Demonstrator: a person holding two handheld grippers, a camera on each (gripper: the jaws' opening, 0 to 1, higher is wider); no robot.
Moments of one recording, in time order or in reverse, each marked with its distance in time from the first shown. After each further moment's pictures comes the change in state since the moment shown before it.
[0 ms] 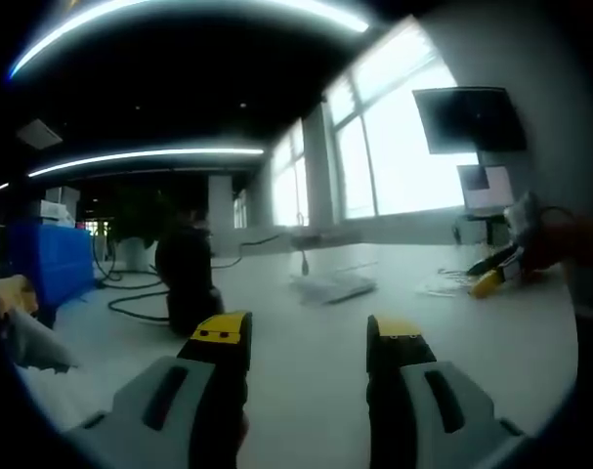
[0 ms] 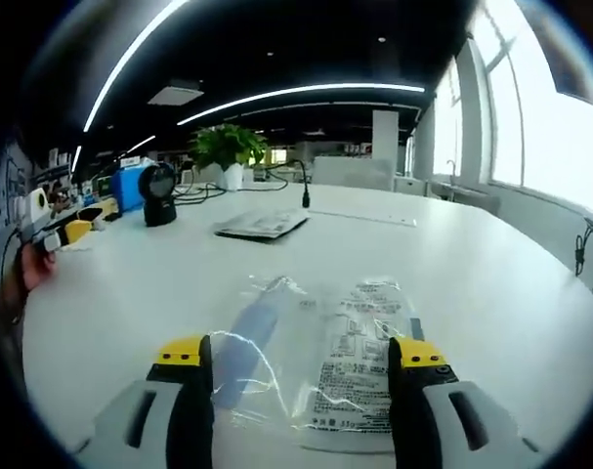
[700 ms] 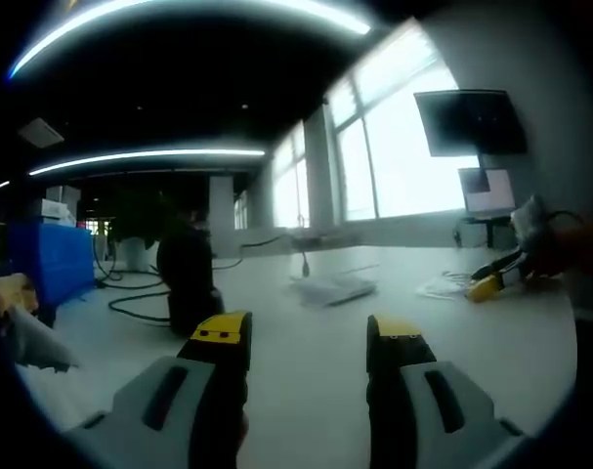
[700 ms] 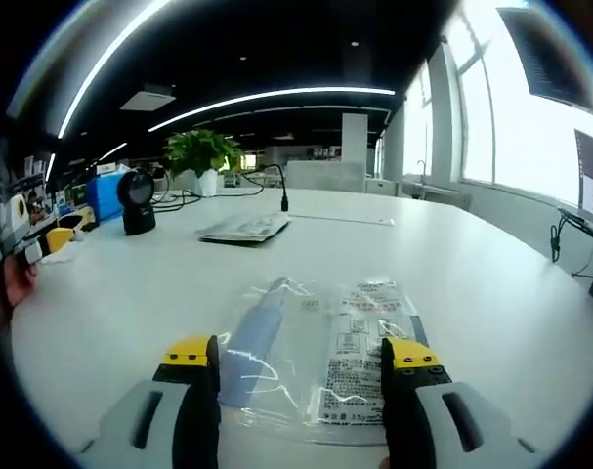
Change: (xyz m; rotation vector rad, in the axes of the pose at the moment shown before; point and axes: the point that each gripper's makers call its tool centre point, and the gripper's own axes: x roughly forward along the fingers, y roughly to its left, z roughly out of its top) left arm -0.001 0.002 0.002 -0.009 -0.009 0.004; right arm -0.004 0.006 0.000 0.037 -0.014 -0.116
